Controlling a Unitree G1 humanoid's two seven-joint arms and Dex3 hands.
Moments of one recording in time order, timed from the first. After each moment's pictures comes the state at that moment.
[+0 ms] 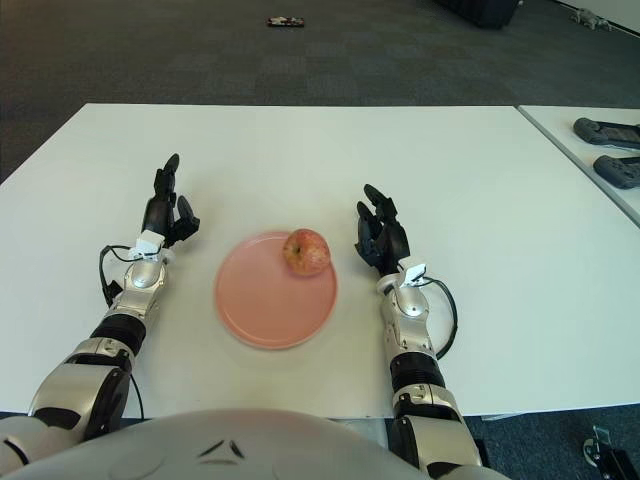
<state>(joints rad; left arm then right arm) -0.34 0.15 0.04 0.87 0.14 -0.65 0.18 -0.14 -0.04 -0.12 0.63 0.13 -0.54 0.20</state>
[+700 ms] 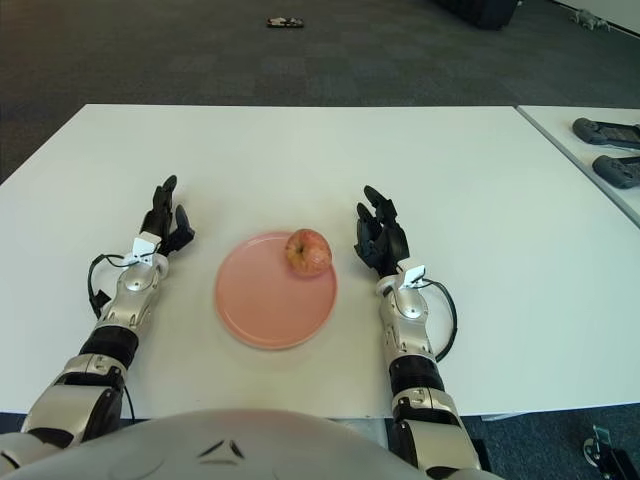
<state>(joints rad) -0.25 0.16 0.04 0.68 0.09 -0.41 0.10 -0.13 -0.03 -0.12 0.61 0.13 -0.53 0.19</state>
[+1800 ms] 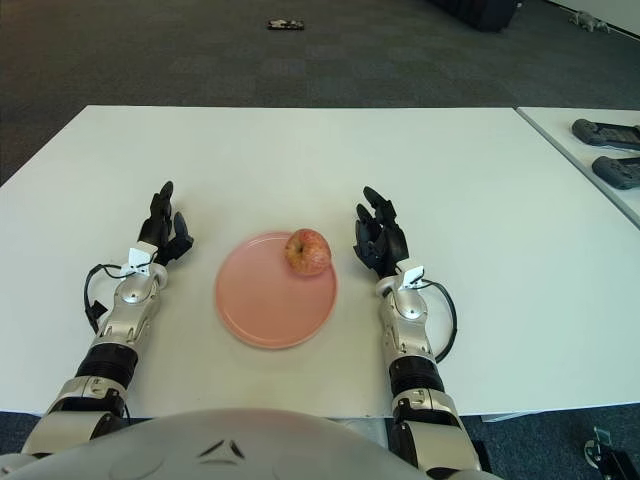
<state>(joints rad) -0.15 0.12 0.06 0.53 0.08 -0.36 0.09 -0.12 -0.03 -0.11 0.60 0.11 -0.53 0.17</state>
